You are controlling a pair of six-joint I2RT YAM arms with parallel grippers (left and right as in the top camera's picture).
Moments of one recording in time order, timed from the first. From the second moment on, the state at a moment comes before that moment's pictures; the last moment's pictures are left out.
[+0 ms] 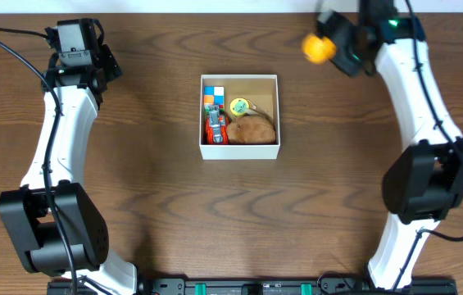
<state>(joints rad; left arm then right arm) 0.11 1.77 1.46 -0.55 -0.37 -0.30 0.14 2.09 2.03 -0.93 -0.04 -0.84</state>
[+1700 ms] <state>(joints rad) 0.11 1.77 1.46 -0.55 -0.37 -0.30 0.42 2.25 2.09 -1.12 -0.23 -0.70</state>
